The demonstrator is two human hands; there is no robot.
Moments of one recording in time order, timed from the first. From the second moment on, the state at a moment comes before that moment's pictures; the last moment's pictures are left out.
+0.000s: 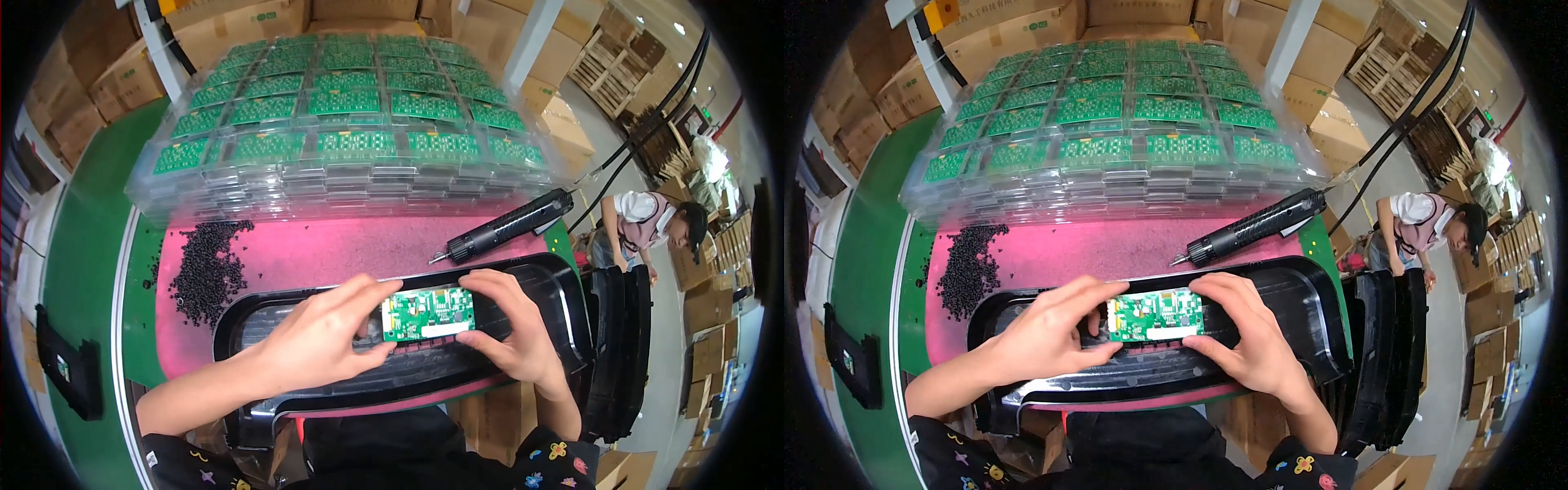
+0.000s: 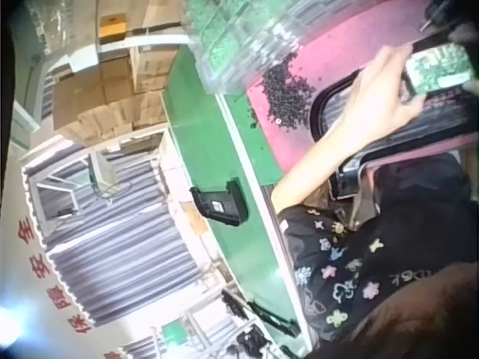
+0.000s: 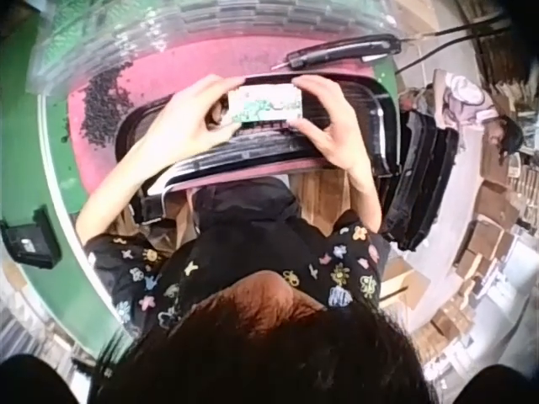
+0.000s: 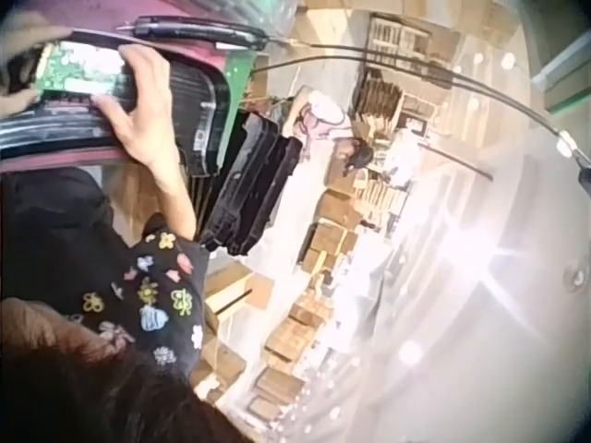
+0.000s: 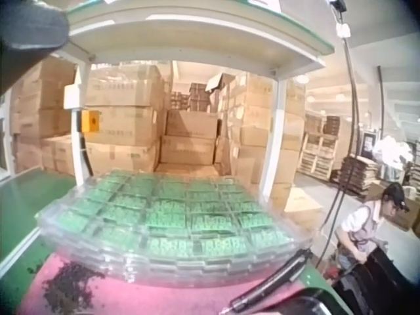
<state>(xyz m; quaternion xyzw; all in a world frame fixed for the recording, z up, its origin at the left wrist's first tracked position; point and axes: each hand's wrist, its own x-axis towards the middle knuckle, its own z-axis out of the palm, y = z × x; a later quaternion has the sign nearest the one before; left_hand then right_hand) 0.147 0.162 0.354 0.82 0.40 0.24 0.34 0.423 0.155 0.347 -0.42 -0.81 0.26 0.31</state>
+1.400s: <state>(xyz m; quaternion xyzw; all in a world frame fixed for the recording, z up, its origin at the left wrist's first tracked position) 0.097 0.171 0.386 0.83 0.45 0.29 0.17 0.472 0.143 0.369 -0.55 -0.75 0.20 0.32</state>
